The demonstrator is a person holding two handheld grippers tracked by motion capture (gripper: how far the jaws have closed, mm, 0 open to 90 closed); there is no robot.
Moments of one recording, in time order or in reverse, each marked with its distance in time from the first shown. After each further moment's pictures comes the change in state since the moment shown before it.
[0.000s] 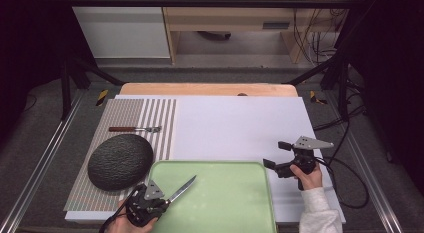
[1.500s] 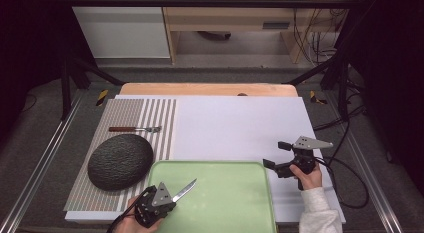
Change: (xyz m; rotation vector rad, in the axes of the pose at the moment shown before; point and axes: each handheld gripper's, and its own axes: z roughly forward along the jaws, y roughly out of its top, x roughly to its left) left arm -0.006 0.003 0.018 -0.062 -0.039 0.168; right arm 0.000 0.000 0.001 0.005 -0.001 -0.002
